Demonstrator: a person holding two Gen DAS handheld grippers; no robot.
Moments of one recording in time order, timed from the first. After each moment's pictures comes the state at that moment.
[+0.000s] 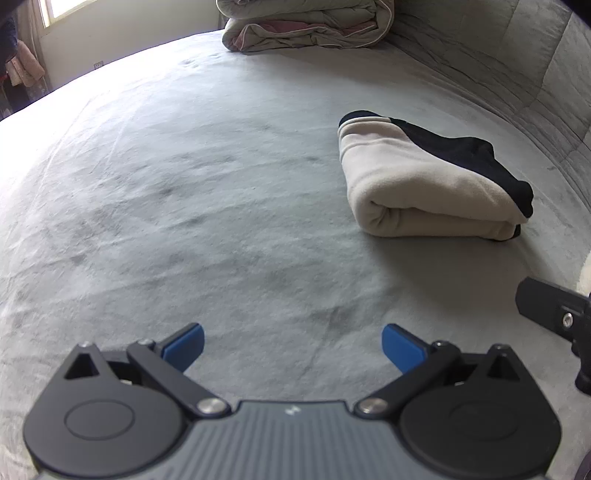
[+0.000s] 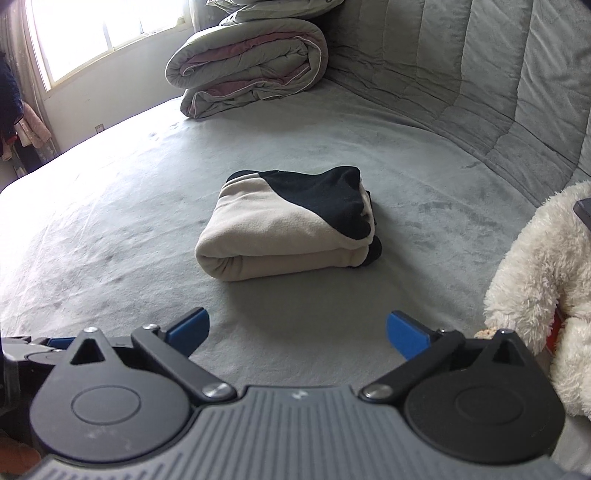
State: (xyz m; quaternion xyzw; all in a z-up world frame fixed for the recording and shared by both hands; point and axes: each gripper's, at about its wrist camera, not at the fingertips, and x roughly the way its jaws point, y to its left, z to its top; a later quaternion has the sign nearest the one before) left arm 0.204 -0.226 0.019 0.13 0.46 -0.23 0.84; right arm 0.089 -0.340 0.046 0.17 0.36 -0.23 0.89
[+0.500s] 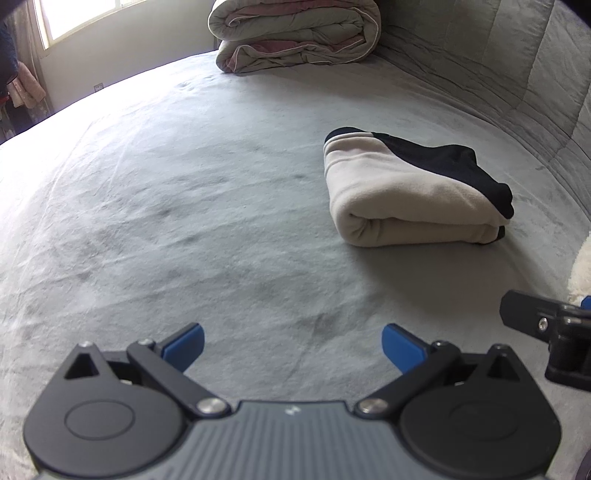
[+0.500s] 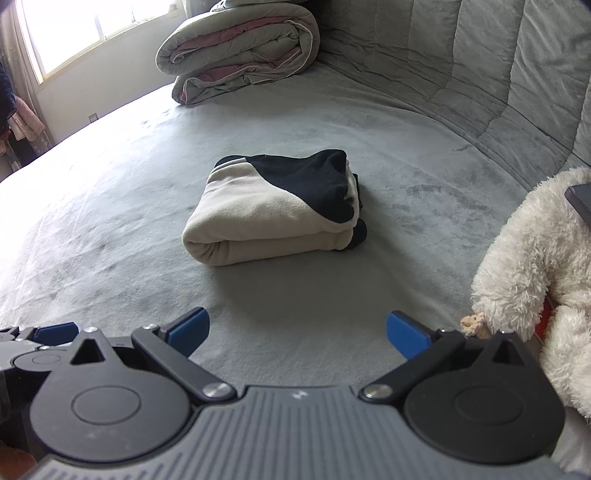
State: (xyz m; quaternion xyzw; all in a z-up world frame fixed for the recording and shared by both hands) left arm 0.187 -0.234 0.034 0.14 0.43 -0.23 0.86; right arm 0.080 -0.351 0.045 0.19 0.38 -0.24 0.87
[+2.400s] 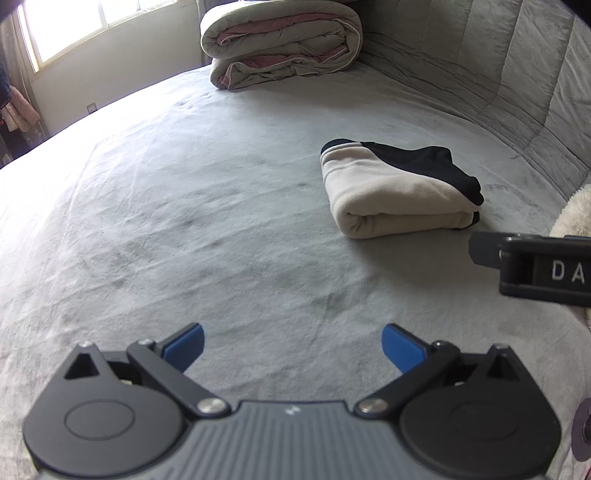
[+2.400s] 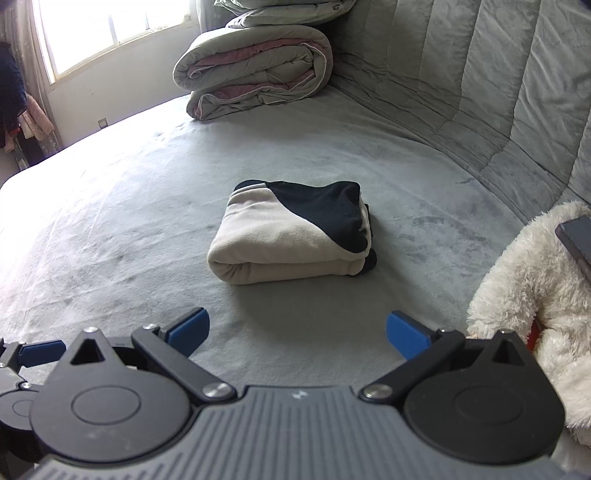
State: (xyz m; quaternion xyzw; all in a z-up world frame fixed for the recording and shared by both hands) left arm 0.153 -0.194 0.082 0.18 0.41 -0.25 0.86; right arm 0.078 -0.320 0.088 0.15 0.36 -0.23 0.89
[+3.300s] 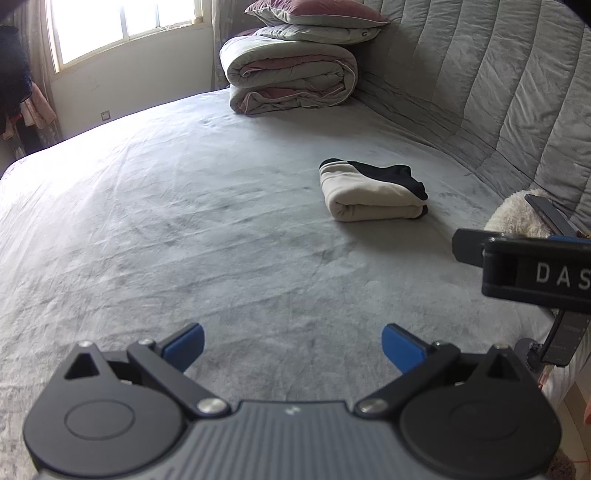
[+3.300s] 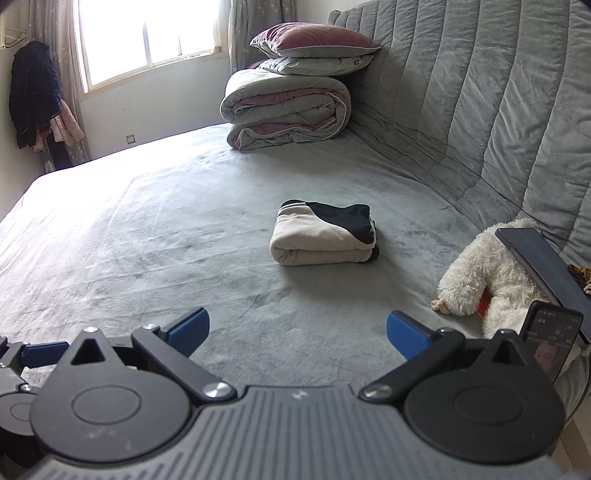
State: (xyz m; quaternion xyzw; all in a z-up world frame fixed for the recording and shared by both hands) left arm 0.037 -0.082 0.146 0.13 0.39 -0.27 0.87; right arm -0.031 -0.213 0.155 0.12 0.31 -0.23 0.91
